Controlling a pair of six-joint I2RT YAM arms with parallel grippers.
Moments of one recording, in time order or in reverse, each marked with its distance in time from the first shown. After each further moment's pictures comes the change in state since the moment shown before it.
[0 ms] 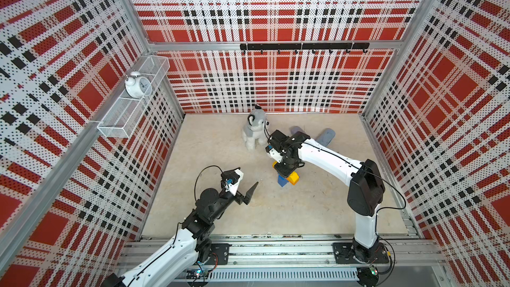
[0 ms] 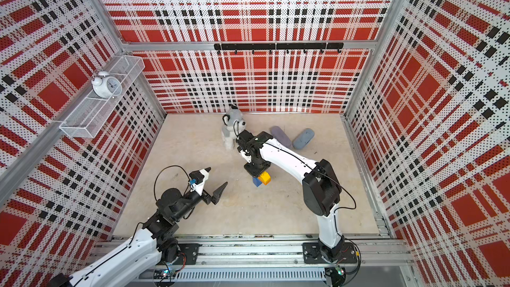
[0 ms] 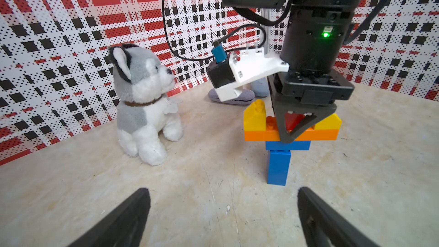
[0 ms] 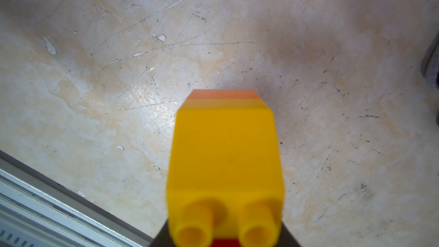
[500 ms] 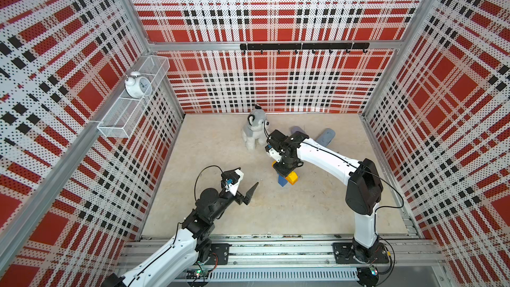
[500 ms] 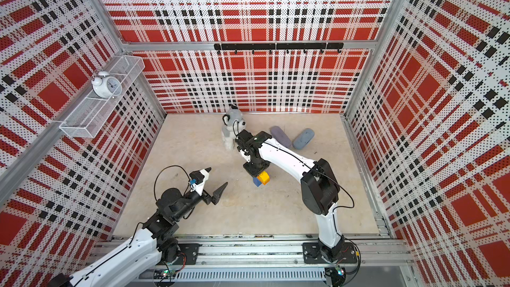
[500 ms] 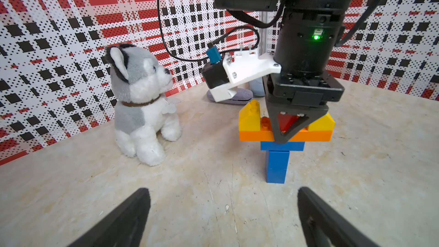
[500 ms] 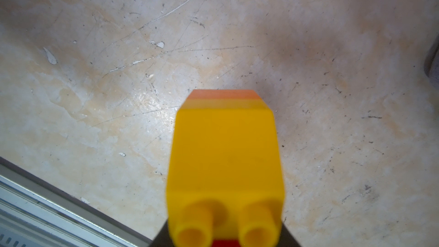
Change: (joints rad) left arm 0.006 0.003 0.000 0.000 0.015 0.002; right arm 0.000 0.013 0.017 0.001 0.000 0.023
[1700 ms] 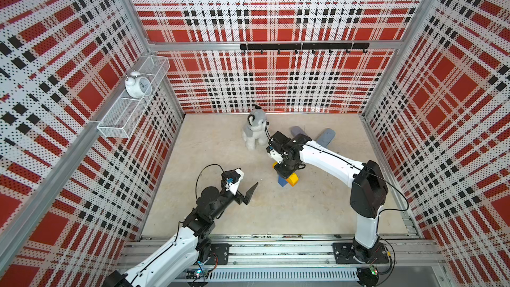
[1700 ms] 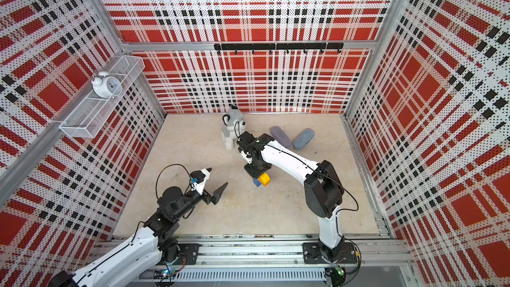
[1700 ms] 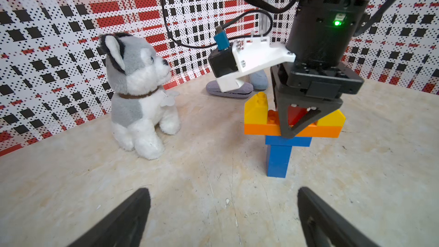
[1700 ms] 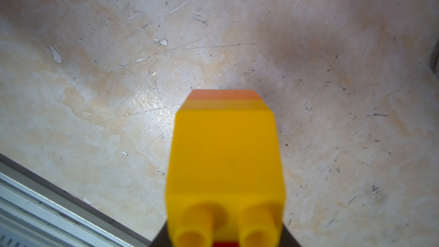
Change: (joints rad) left arm 0.030 0.043 0.000 0.007 0.034 -0.001; right arm 0.002 -0.047 -0.077 0.052 -0.018 0.000
